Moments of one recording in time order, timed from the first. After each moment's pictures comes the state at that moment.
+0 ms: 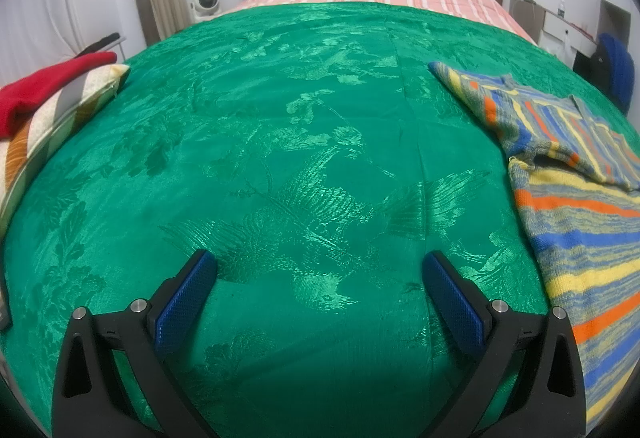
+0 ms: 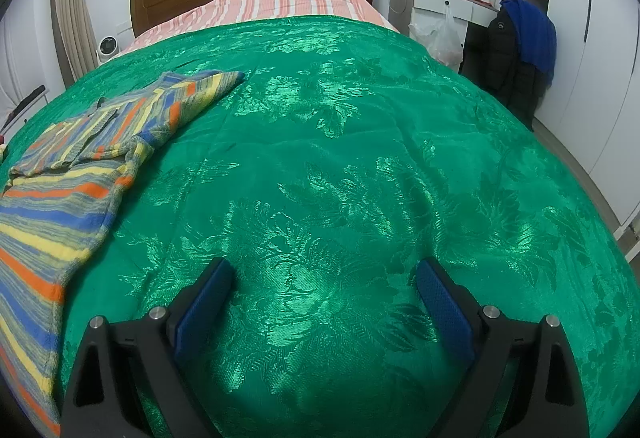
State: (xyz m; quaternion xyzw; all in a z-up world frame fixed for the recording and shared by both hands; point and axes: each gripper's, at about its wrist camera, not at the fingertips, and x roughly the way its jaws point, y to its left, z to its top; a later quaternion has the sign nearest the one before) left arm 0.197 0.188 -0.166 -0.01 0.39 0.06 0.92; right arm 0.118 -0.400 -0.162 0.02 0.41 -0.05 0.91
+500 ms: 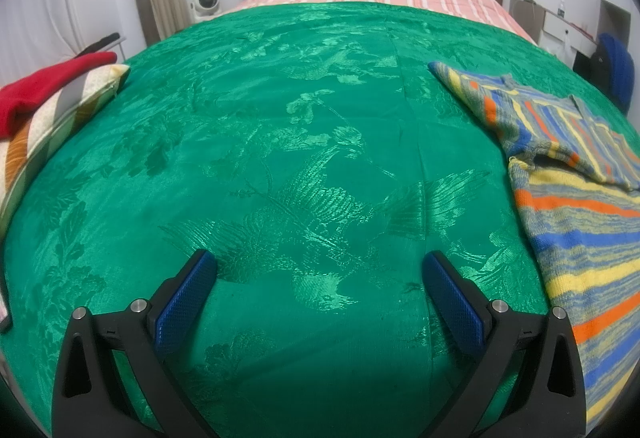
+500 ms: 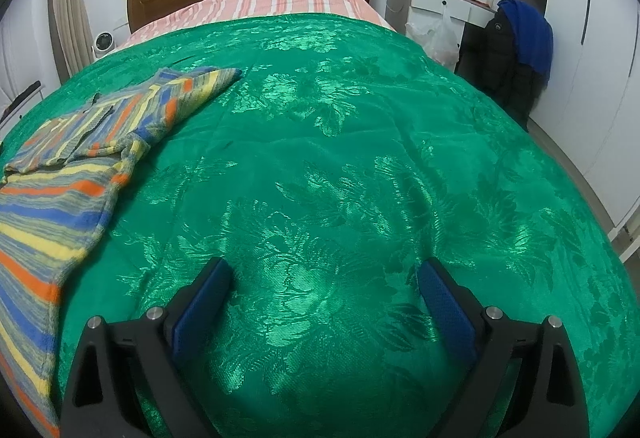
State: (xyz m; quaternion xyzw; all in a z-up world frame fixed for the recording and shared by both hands) left arm 0.197 0.188 -0.166 -0.01 0.39 0.06 0.92; right arm 0.119 -0.398 -0.162 0.01 0.41 -0.06 0.91
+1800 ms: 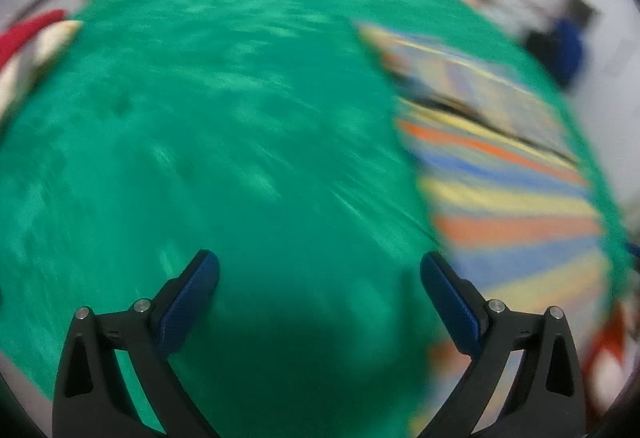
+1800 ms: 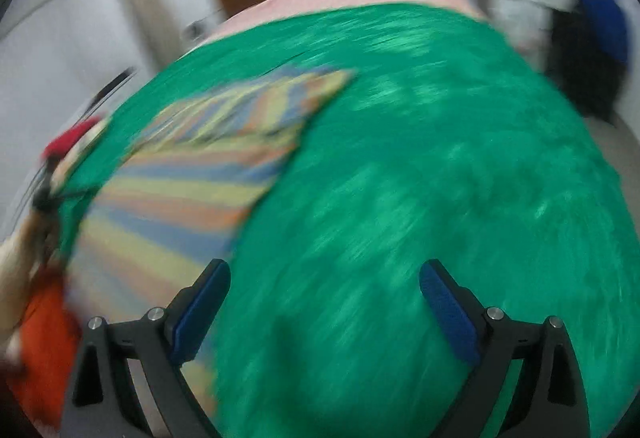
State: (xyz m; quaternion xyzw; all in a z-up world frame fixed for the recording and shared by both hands) left arm 0.141 0.185 -0.125 -0.06 0.50 -0.11 0.86; right arm 0.038 -0.386 -0.089 0.06 0.46 0.17 0.87
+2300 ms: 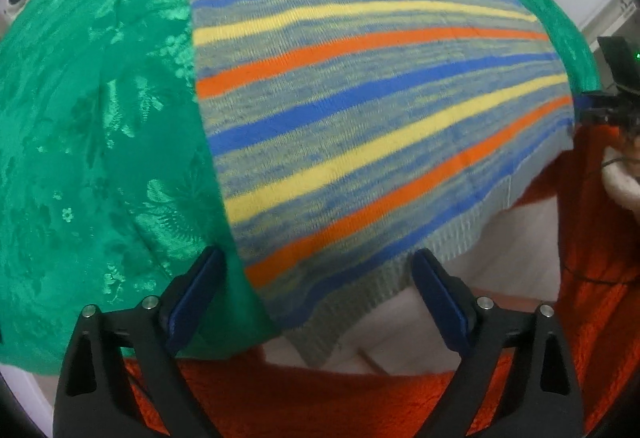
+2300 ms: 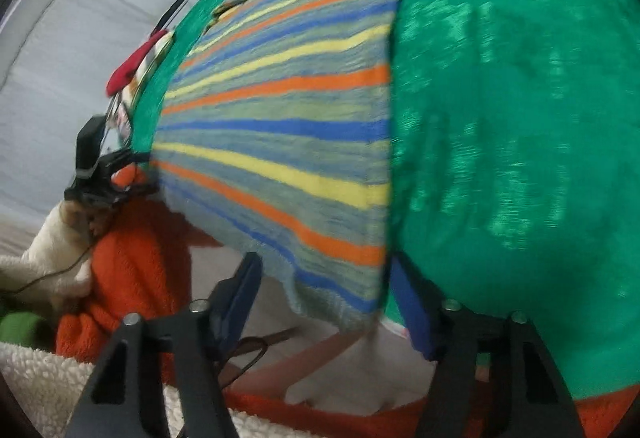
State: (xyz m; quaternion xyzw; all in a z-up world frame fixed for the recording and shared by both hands) left arm 0.041 0.086 -0.171 0.12 0.60 -0.22 0.76; right arm -0.005 -0.311 -0.166 0.14 0.60 0.29 0.73
